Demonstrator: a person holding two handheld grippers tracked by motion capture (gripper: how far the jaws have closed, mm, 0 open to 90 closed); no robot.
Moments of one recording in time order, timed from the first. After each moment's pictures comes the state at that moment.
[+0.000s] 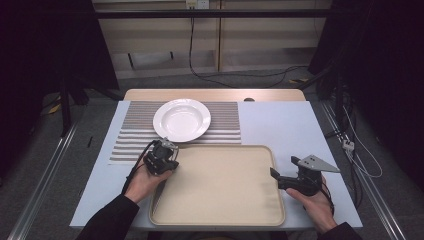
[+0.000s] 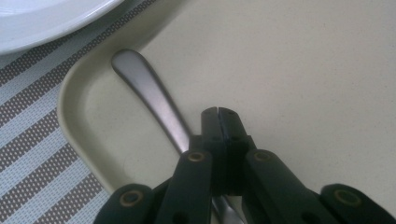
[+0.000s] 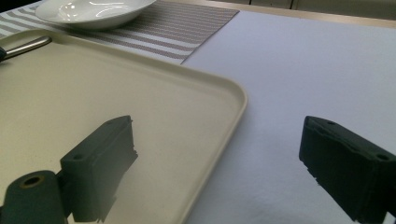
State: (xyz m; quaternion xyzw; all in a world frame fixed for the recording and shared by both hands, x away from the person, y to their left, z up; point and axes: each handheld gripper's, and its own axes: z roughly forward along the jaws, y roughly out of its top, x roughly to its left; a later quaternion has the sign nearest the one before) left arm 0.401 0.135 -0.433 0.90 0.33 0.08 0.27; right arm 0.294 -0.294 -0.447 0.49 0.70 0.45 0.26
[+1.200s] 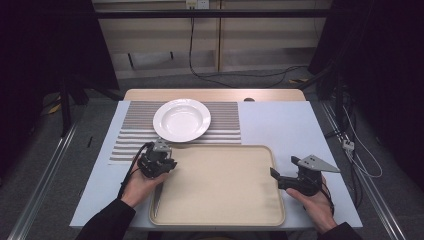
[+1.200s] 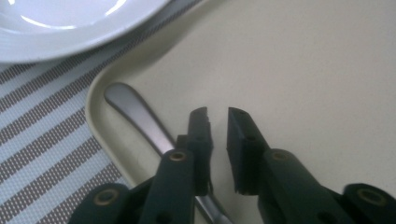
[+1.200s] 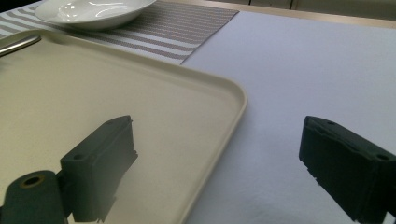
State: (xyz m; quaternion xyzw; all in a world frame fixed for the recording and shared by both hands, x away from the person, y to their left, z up) left arm 0.388 0.148 -0.426 0.88 0.33 0.12 0.33; right arm 0.294 -0.293 -0.447 0.49 0.70 0.45 0.26
